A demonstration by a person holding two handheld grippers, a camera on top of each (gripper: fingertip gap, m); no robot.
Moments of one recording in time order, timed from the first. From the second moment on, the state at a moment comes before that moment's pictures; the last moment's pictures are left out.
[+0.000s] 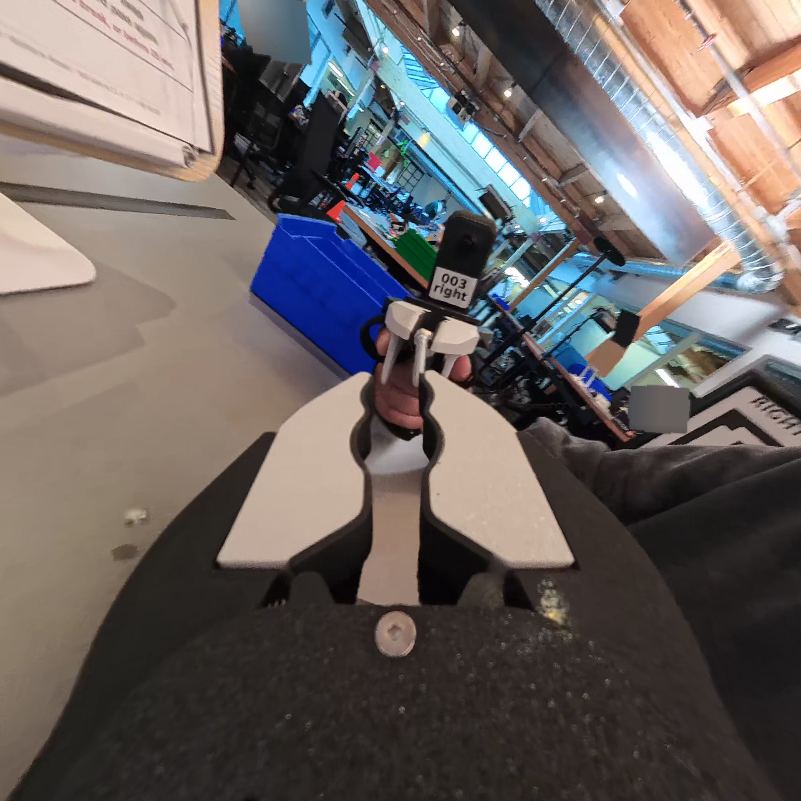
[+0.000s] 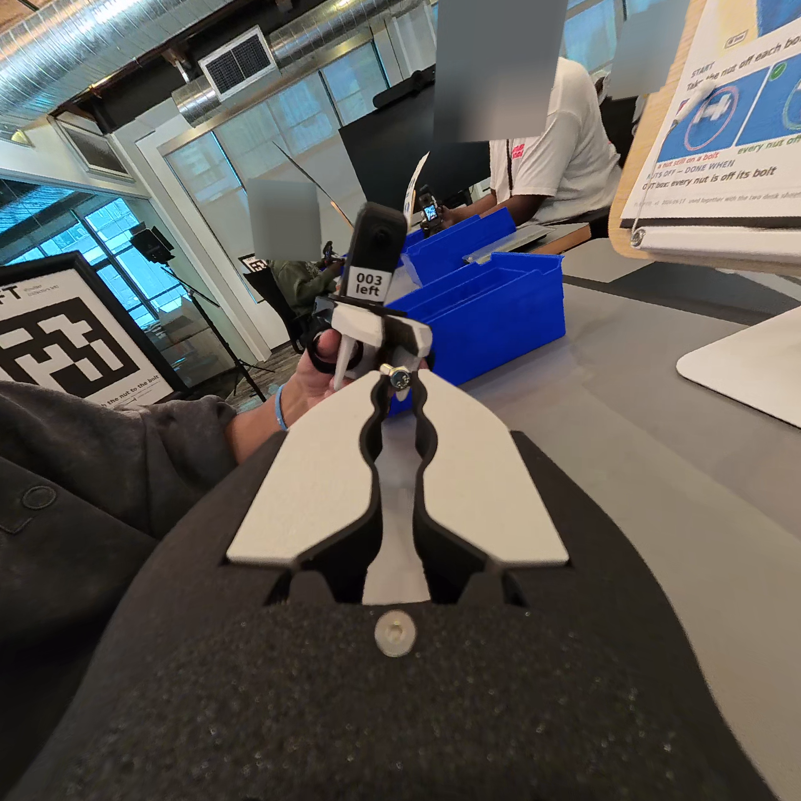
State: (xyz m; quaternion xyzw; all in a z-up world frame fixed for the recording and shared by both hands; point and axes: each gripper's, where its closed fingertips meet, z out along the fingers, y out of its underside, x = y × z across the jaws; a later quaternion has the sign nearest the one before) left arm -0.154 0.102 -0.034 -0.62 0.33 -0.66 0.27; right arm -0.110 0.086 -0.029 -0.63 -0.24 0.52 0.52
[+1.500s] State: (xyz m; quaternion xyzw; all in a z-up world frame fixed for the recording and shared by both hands) left arm -0.257 0.191 -0.003 -0.72 0.30 -0.31 0.54; right arm -0.104 0.113 -0.082 -0.72 -0.24 0.40 0.51
